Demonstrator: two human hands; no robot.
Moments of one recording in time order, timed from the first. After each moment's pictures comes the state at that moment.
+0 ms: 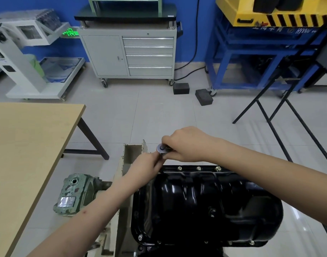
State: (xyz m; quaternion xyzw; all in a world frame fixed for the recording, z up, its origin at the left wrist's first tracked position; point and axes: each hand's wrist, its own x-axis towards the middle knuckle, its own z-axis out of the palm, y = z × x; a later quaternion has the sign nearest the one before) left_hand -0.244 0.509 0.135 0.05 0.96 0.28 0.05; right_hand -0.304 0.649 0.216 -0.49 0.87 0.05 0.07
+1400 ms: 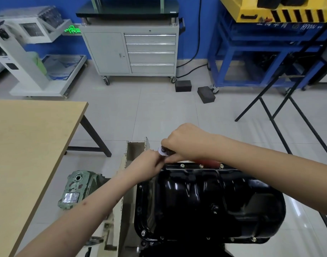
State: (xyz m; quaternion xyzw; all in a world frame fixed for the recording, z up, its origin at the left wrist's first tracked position) left_hand -0.244 0.500 0.145 0.12 0.95 0.25 0.11; right_hand -0.301 0.639 0.223 -0.55 0.83 0.13 0.05
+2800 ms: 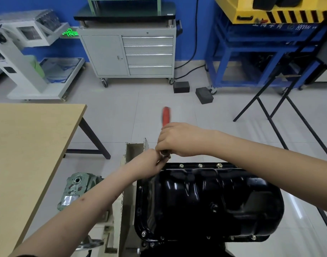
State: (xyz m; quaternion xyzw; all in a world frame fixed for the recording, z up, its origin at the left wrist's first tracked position) left_hand -0.251 0.500 0.144 0.11 0.94 0.27 0.16; right_hand -0.305 0.635 0.224 -0.61 0.78 0.14 0.03
